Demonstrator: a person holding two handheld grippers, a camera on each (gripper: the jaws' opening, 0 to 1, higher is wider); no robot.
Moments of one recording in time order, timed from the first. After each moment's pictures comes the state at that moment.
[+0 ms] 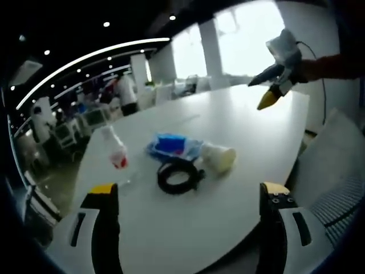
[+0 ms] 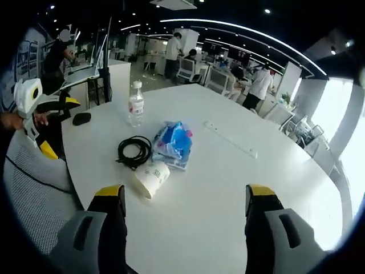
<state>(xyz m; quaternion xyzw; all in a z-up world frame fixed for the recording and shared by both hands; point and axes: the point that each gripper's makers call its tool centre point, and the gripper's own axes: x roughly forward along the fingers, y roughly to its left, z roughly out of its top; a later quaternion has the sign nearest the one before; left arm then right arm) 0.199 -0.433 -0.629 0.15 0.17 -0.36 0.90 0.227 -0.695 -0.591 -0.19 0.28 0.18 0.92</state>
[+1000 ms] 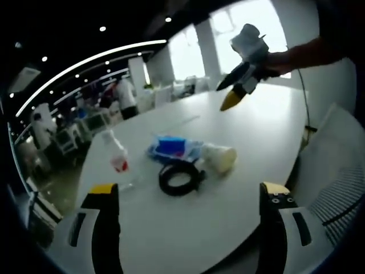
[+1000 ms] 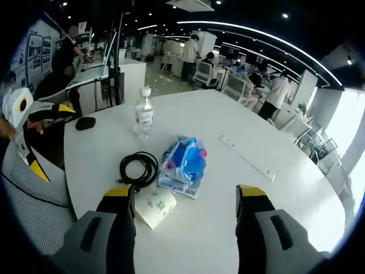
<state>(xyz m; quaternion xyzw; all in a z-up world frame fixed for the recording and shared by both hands) 0.198 -0.434 -0.627 0.17 0.16 -0.36 0.90 0.294 -0.644 -0.599 -0.21 0.28 0.25 0.90</state>
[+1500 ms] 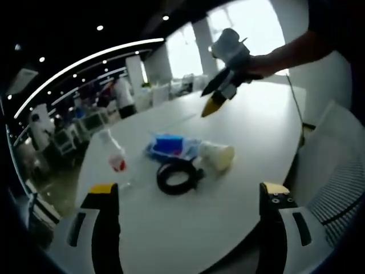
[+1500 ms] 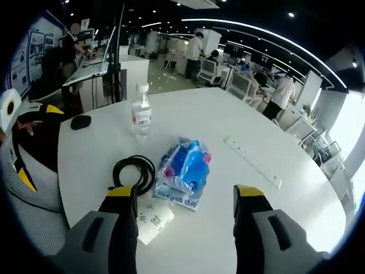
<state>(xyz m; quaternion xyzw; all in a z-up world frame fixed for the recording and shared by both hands) 0.196 -0.437 -0.630 0.17 0.16 -0.37 0.90 0.326 -0.630 -0.617 -0.21 0.28 0.25 0.90</state>
